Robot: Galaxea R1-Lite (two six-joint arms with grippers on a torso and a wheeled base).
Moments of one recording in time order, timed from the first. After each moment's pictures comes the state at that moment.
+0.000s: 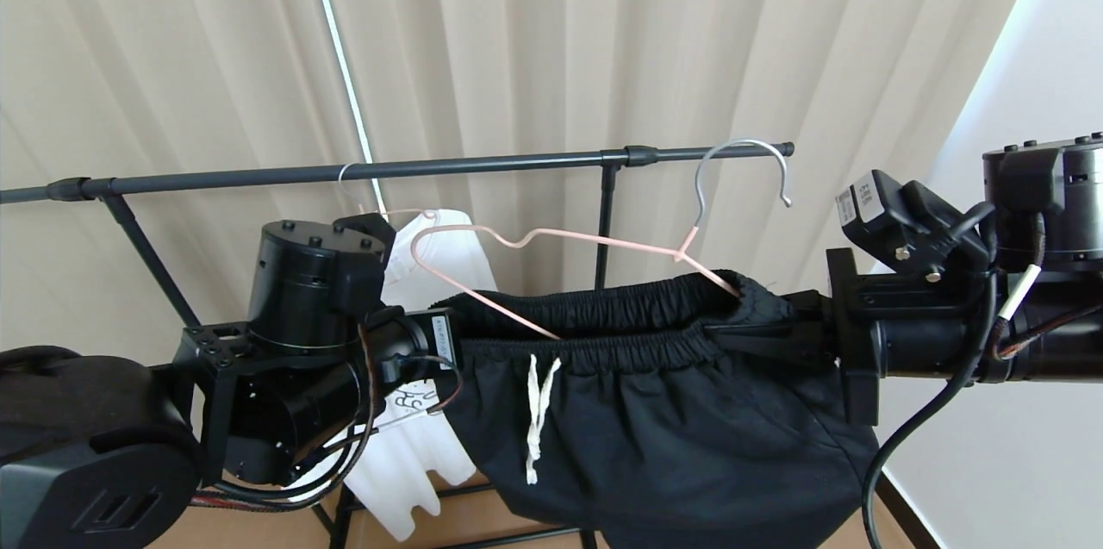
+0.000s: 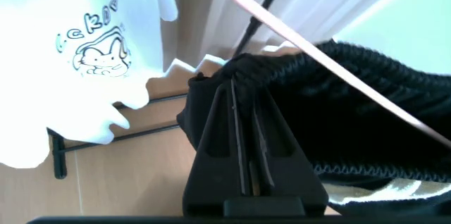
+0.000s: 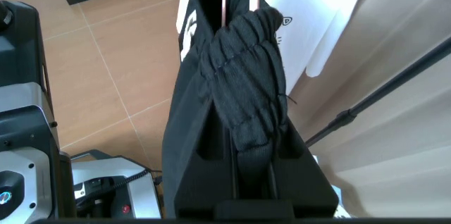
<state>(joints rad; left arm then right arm) -0.63 1.65 -0.76 -0.41 0.37 -0.40 0.42 1.49 -0.87 -0.15 0.62 -0.41</state>
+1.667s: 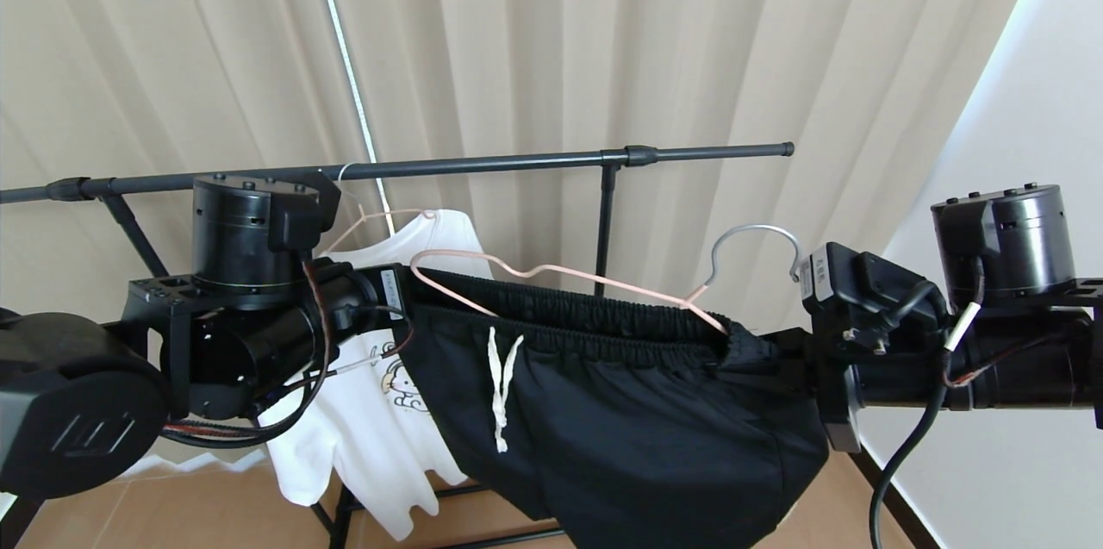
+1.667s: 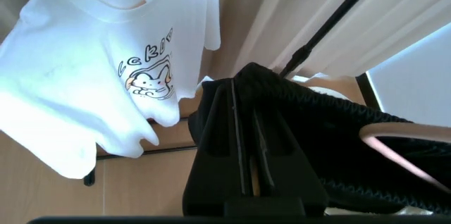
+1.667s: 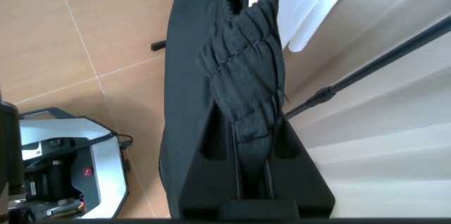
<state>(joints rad) -0.47 1.64 -0.82 -0.41 0.37 -0.30 0.39 1.55 -0.80 -0.15 0.56 -0.62</state>
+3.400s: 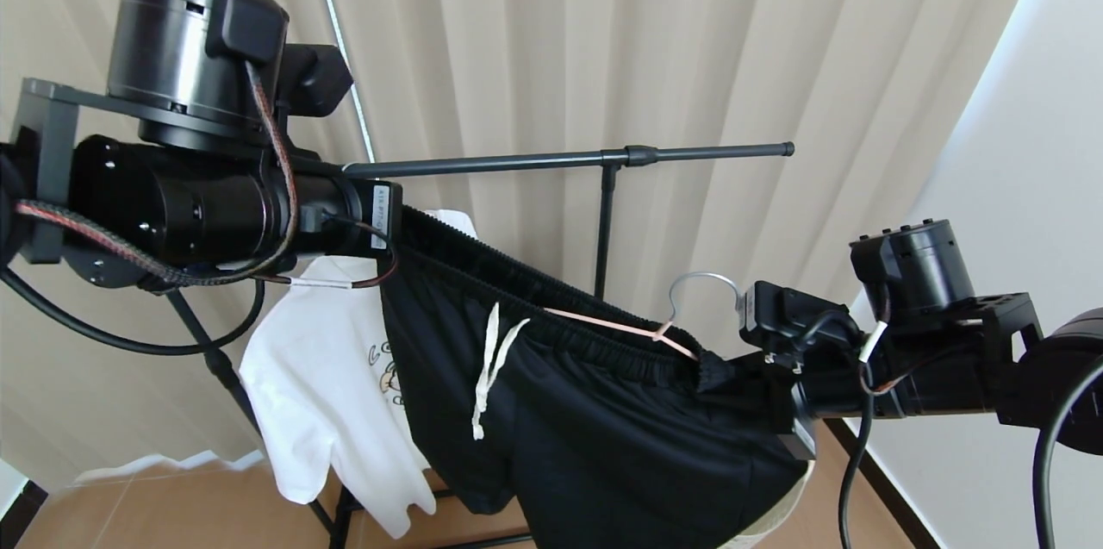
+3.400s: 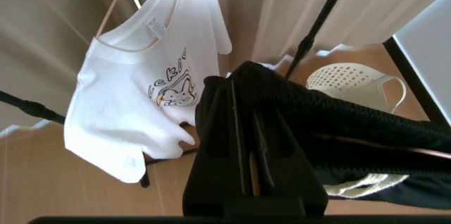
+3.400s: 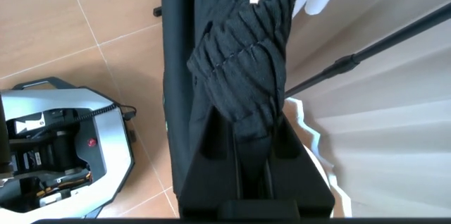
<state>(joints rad) -0.55 1.57 -1.31 0.24 0.37 -0.13 0.39 1.70 -0.81 -0.15 0.50 -0.67</state>
